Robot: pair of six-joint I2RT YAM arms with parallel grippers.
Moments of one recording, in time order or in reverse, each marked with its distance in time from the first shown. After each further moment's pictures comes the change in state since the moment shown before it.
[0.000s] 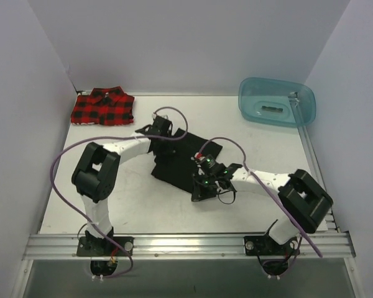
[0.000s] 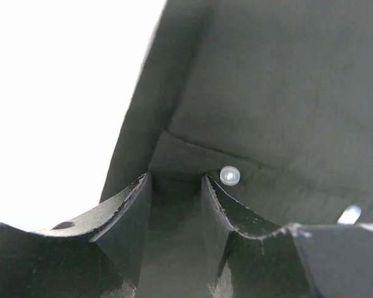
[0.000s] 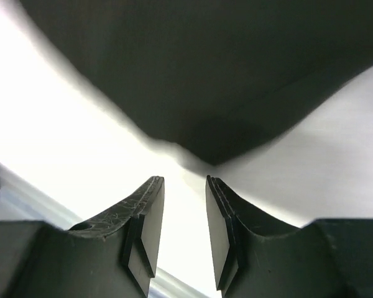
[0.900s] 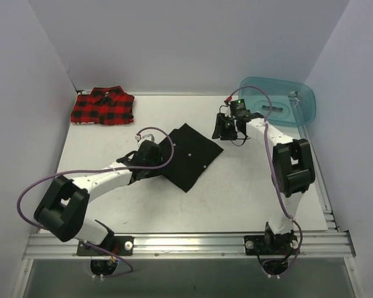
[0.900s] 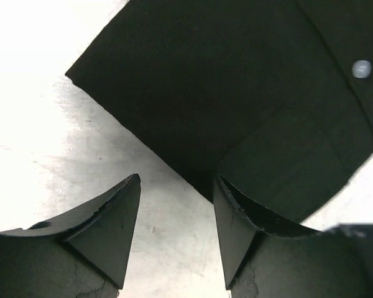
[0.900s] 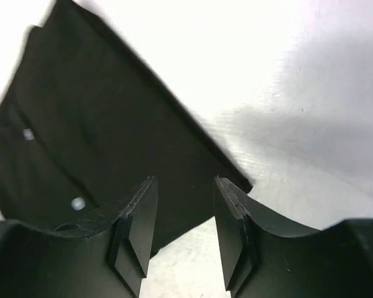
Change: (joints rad) left arm -0.060 -0.444 -0.421 0.092 -0.059 -0.153; right arm -0.454 0.359 0.620 -0.094 0.000 -0.233
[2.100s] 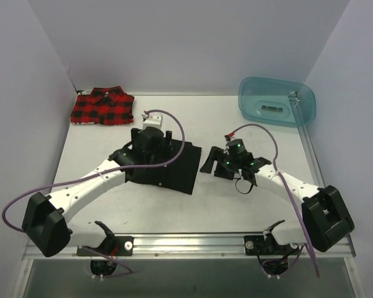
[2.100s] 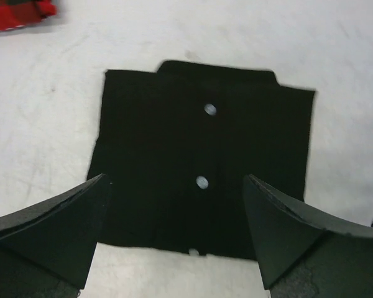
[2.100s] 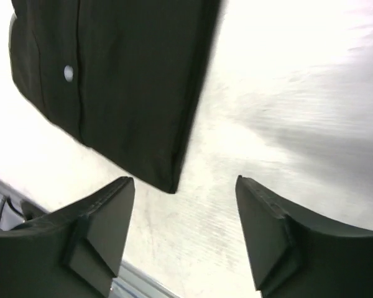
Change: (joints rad) left arm -0.032 -0.069 0.278 -0.118 -0.306 0.343; right arm 0.281 -0.495 -0.647 0.227 0.009 0.396
